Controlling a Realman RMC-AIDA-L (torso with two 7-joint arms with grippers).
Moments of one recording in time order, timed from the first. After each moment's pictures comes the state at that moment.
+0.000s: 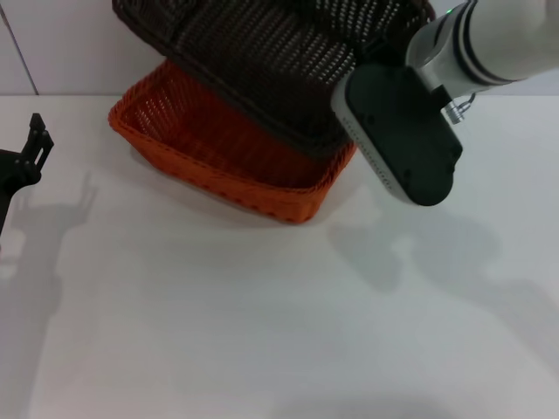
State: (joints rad) left arm -0.31 -2.07 -1.25 -0.41 2.52 1.02 0.02; right arm 0.83 2.07 -1.70 -1.43 -2.91 -1.22 1.54
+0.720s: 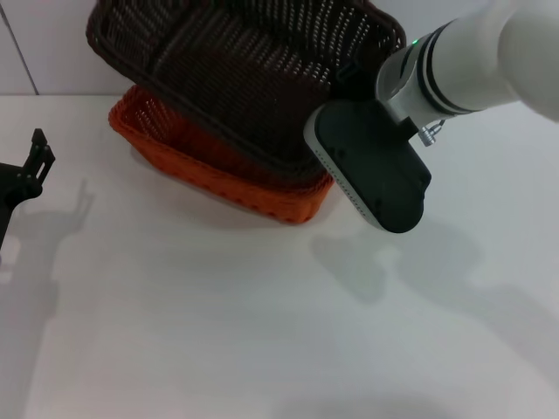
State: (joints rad) left arm -0.30 -2.07 -1.24 -0.39 2.52 1.00 0.01; right arm 0.84 2.08 -1.79 -1.38 -2.91 -1.15 1.59
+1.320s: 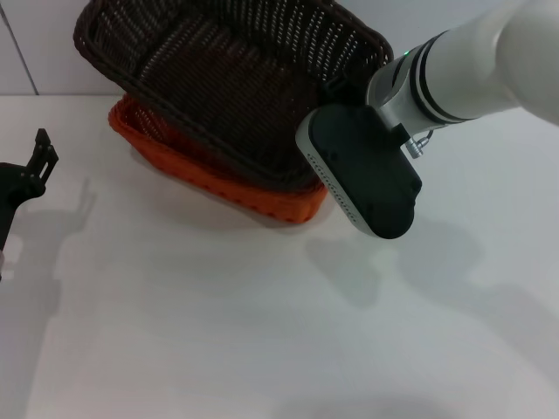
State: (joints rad) left arm -0.31 -2.07 -1.24 -0.39 2.52 1.00 0.00; right arm 0.84 2.08 -1.78 -1.34 -2.85 -1.12 1.59
